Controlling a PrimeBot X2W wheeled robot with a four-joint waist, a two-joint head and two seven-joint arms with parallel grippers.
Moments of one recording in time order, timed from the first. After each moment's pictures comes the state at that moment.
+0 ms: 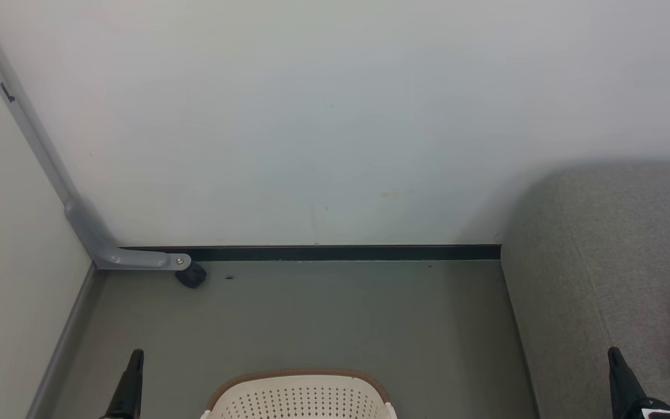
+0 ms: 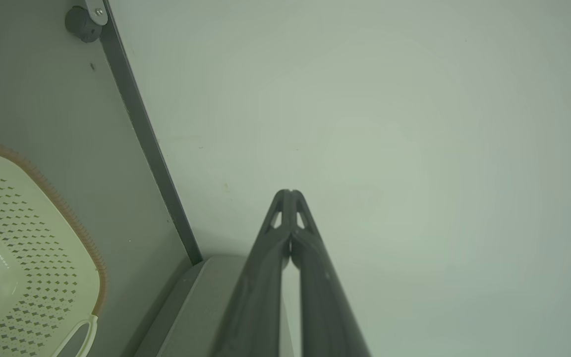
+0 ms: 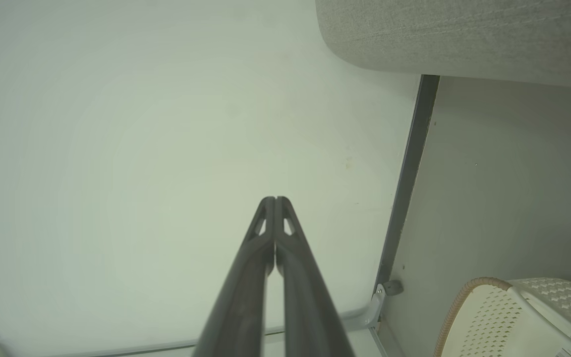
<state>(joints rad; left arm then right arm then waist) -0.07 0.04 0.09 0.30 -1.60 -0.12 0.11 -0.08 -0.04 -0.14 0.30 1.59 0.12 0.11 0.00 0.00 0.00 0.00</state>
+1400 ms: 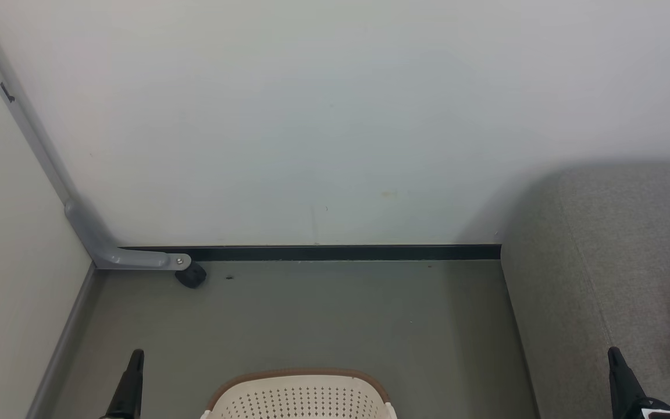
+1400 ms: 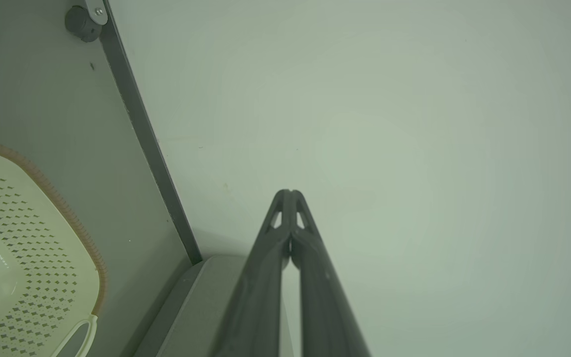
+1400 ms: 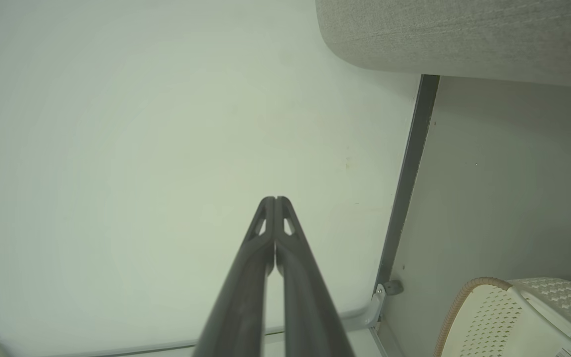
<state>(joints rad) -0.07 0.04 0.09 0.30 -1.60 -0.12 0.11 -0.08 -0.04 -0.14 0.30 1.59 0.12 0.11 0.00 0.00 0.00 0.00</state>
